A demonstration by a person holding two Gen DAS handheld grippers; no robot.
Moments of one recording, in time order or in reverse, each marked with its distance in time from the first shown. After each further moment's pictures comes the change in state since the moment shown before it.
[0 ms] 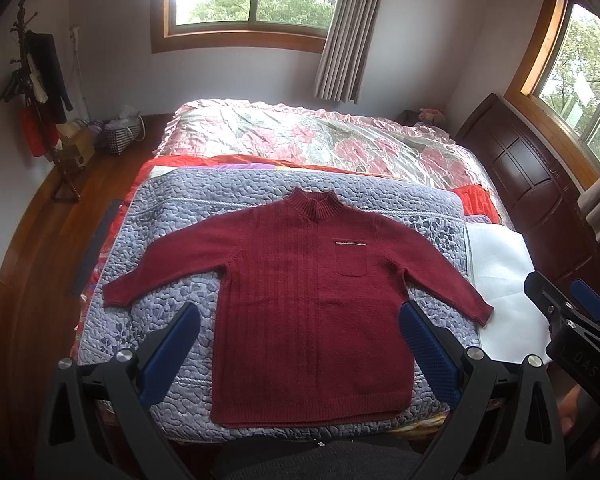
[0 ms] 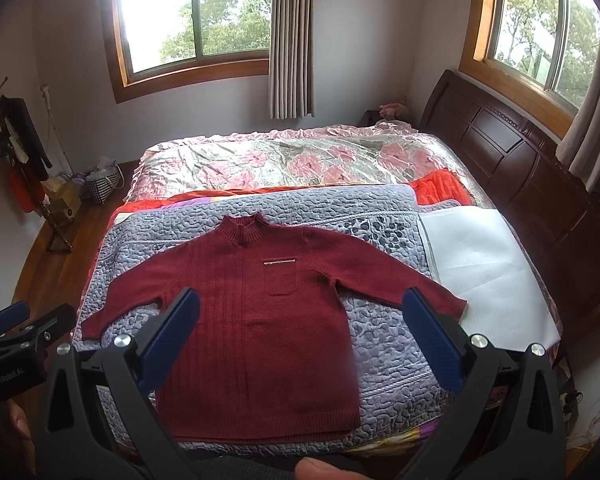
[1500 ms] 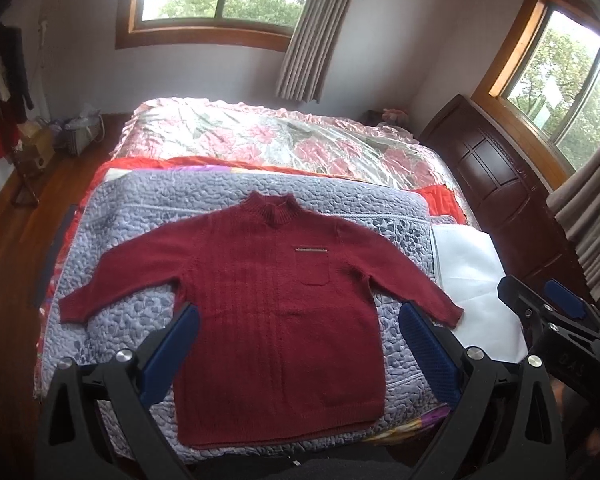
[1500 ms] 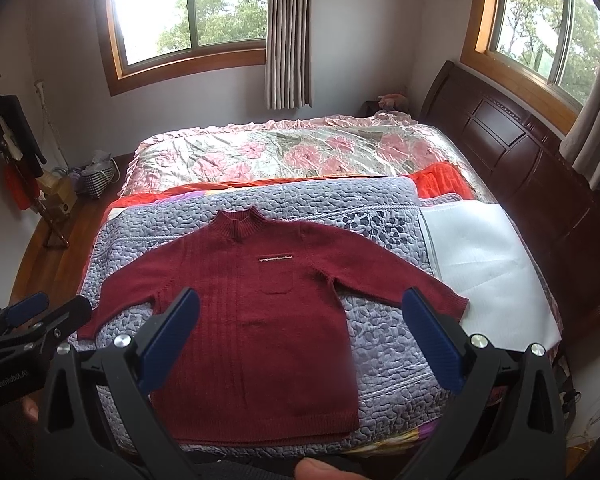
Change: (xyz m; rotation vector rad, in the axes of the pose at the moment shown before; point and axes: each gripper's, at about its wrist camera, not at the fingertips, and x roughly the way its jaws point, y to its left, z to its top) left arm 0.036 -0.014 0.013 0.050 -0.035 -0.152; right arm 0.027 -0.004 0.012 0.002 0.043 -0.009
